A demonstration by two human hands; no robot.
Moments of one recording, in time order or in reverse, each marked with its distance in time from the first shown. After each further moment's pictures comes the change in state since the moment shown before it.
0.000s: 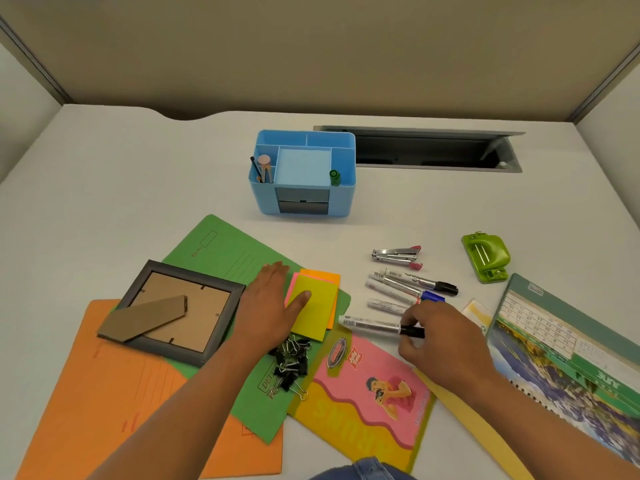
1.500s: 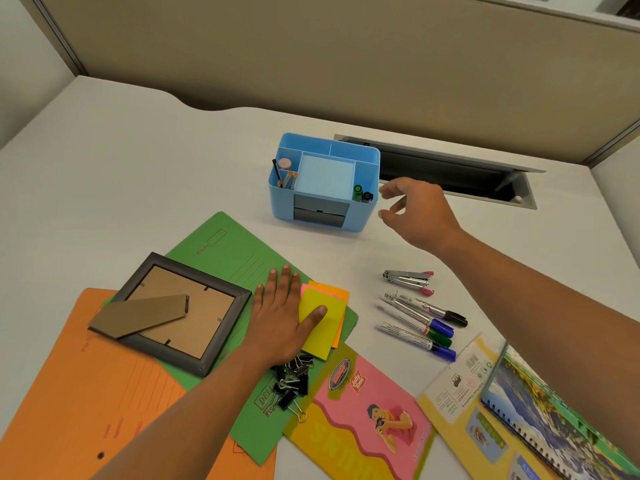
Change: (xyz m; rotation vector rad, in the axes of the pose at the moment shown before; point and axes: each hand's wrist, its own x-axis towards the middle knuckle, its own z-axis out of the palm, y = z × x) left_hand 0.011 -0.012 0.029 0.136 -0.105 -0.005; right_hand 0.198 -0.069 -0.060 0.142 0.159 -0.151
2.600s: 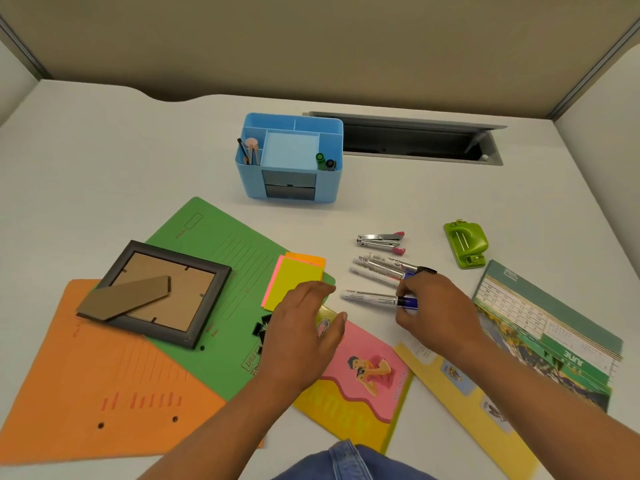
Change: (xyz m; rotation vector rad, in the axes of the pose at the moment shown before) left_hand -0.086 0.085 -0.006 -0.376 0.354 0.235; right_hand -0.205 0.062 0.009 -0.278 -0.158 0.124
